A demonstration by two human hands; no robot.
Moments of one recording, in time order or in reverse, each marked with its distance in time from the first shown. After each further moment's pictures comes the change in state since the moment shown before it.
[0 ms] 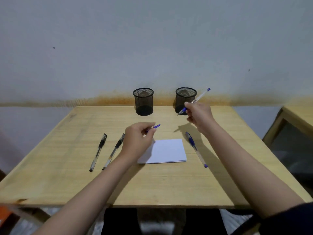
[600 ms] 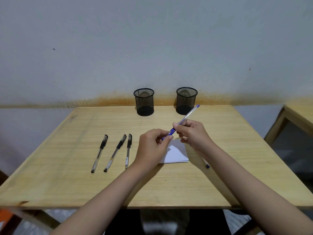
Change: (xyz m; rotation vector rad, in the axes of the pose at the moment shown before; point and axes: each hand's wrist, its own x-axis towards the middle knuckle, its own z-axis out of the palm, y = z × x) left_hand -0.021 0.014 0.028 -0.083 -0.046 0.022; right_hand -0.056 0.036 0.004 -0.056 -0.258 -0.090
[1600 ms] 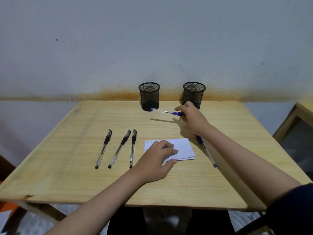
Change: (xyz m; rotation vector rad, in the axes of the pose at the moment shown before) left_hand -0.025 -0.048 -0.008 0.332 -0.477 0.198; right_hand 0.092 0.026 -0.007 -1.041 -0.009 -0.495
